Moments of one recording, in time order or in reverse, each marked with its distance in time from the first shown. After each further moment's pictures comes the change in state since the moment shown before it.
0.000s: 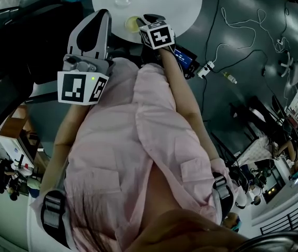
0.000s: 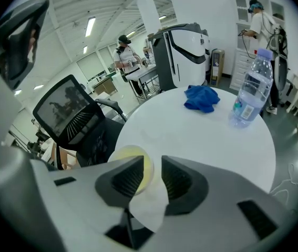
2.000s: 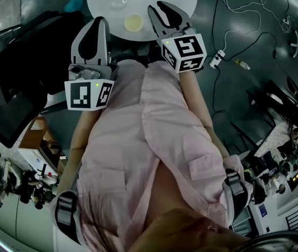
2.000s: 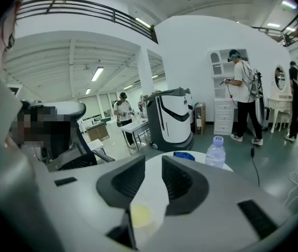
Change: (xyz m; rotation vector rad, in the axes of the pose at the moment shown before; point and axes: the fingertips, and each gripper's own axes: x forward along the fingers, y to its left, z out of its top) left arm -0.006 -0.015 0.003 0.000 -0.017 -0.033; right arm -0.167 0.005 0.095 0.019 -0.598 -0.128
